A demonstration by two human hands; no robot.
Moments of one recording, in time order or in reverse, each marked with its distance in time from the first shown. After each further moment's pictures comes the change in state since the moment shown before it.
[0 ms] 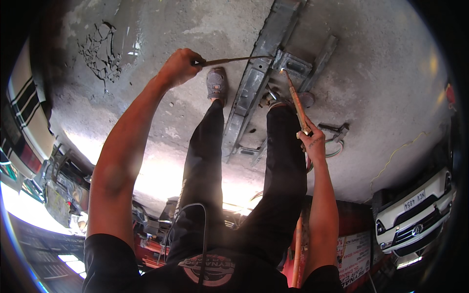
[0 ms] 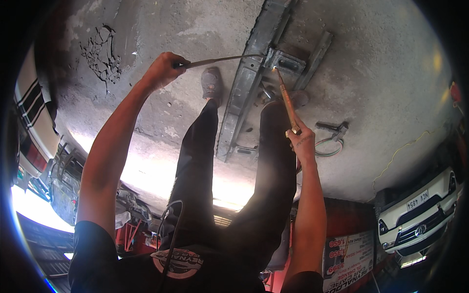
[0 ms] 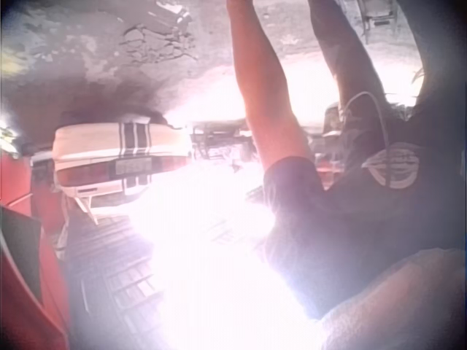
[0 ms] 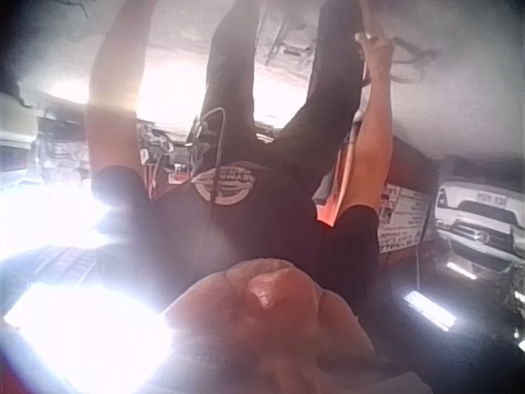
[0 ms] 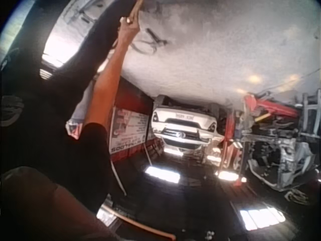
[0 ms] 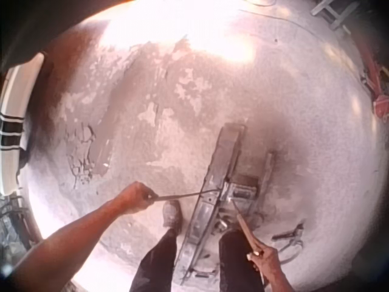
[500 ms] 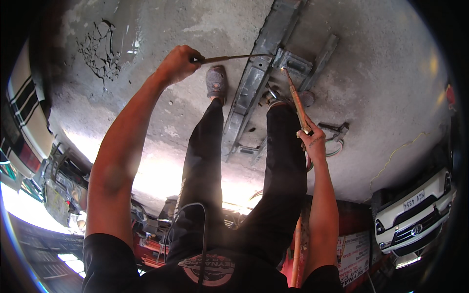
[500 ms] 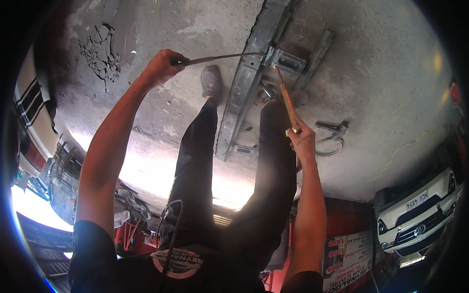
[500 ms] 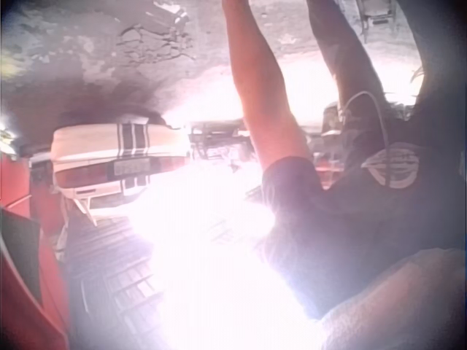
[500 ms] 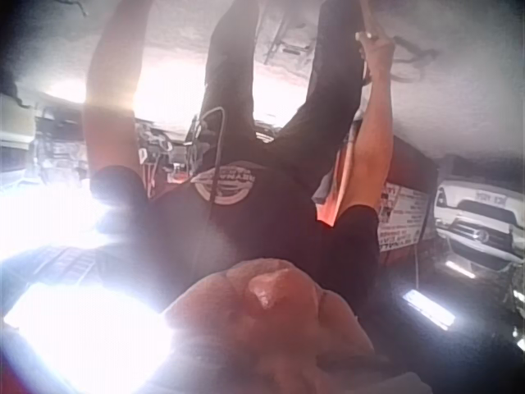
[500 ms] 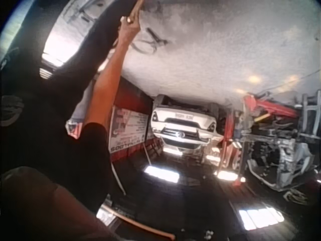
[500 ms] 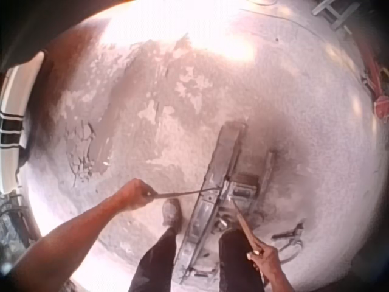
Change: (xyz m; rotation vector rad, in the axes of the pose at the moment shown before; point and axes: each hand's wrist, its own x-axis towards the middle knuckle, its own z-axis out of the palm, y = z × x) left_hand 0.002 -0.005 0.000 -0.021 -0.003 -0.013; right_hand 0.000 -0.001 0.001 -0.023 -0.003 -0.009
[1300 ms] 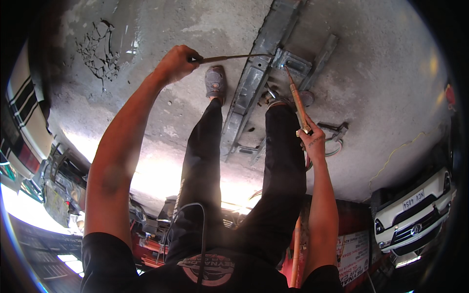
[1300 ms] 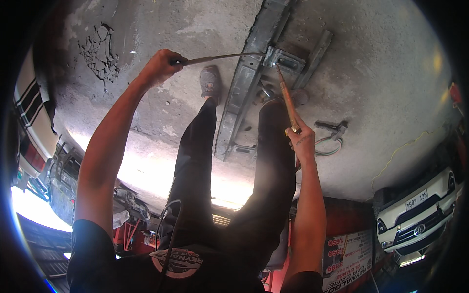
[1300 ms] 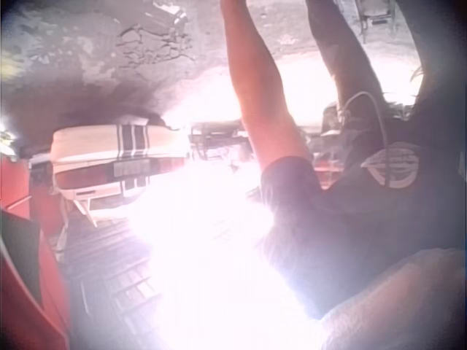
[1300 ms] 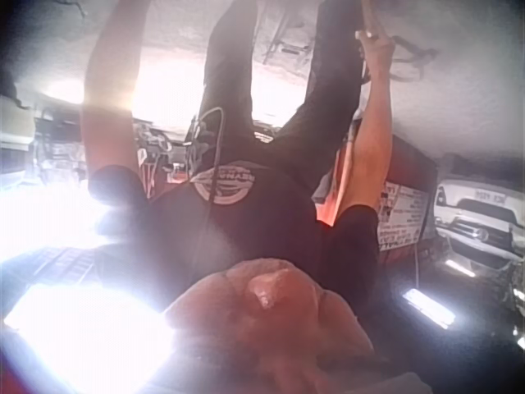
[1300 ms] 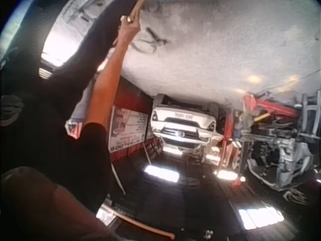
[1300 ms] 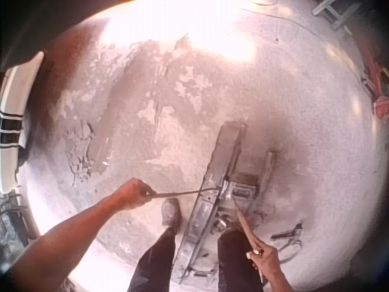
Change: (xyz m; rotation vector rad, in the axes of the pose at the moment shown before) left_hand 0.001 0.000 -0.004 -0.018 -0.025 -0.008; right_hand -0.001 -0.002 0.000 0.031 0.015 -0.002
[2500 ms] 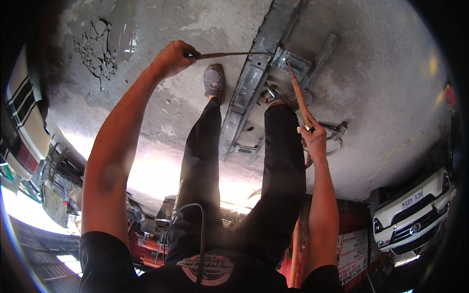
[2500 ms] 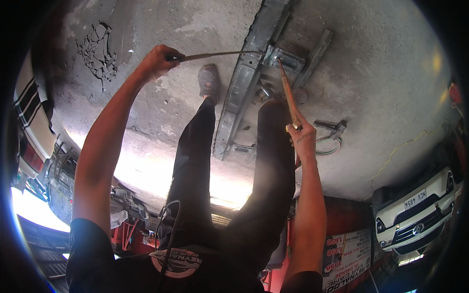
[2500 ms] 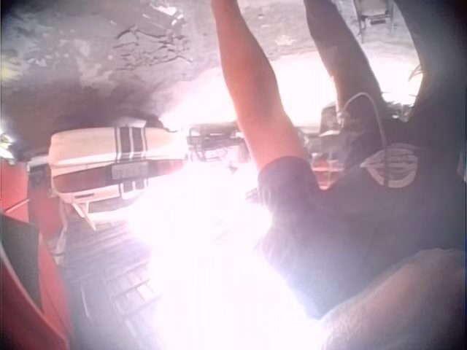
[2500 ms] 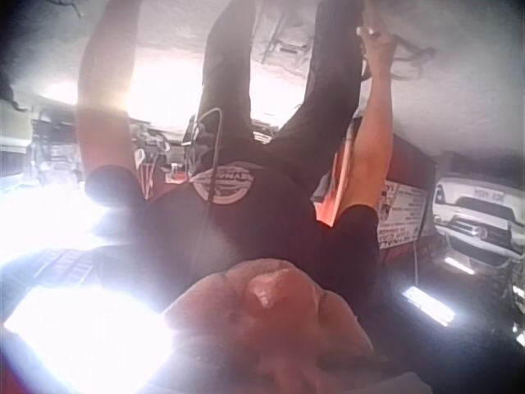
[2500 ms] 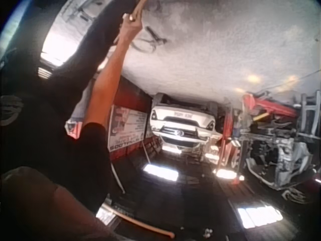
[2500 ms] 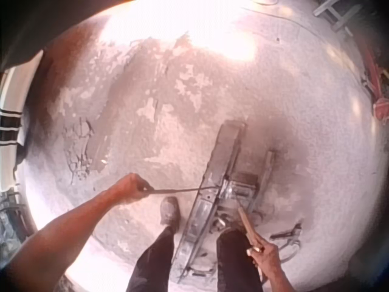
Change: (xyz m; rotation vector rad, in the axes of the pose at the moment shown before) left_hand 0.008 -0.012 -0.005 -0.003 -0.012 0.001; right_hand 0.004 -0.005 0.001 0.000 0.030 -0.025
